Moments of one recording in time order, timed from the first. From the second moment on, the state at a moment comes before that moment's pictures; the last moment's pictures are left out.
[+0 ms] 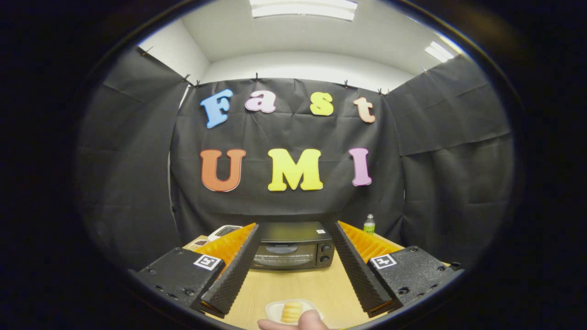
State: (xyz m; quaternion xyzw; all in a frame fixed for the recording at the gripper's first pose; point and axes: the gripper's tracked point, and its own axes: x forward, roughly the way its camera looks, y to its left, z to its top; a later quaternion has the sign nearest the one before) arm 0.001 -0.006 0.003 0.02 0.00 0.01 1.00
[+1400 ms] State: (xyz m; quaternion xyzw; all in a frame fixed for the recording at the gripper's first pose) arm 0.222 0.030 -0.103 0.00 0.09 0.09 0.99
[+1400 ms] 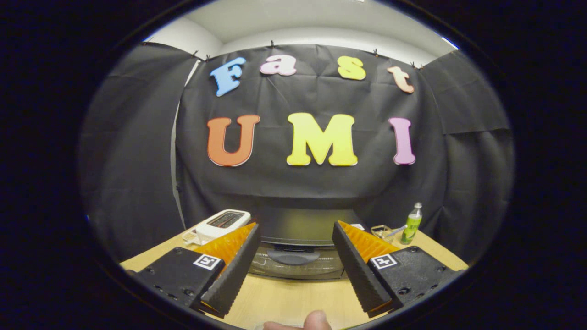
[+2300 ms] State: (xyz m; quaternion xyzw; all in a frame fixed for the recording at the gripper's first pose) arm 0.301 0.045 -0.208 0.00 0.15 0.08 0.99
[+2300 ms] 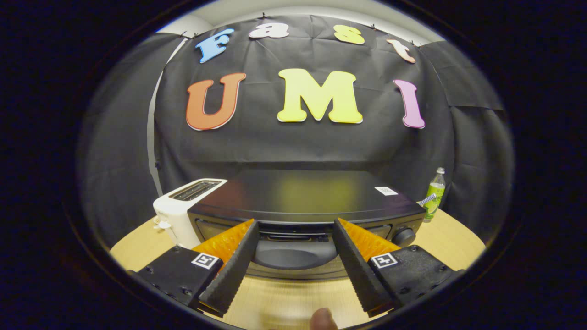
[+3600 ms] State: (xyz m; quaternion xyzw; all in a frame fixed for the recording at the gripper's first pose) arm 0.138 0.008 -0.284 0.02 0.31 0.10 0.94
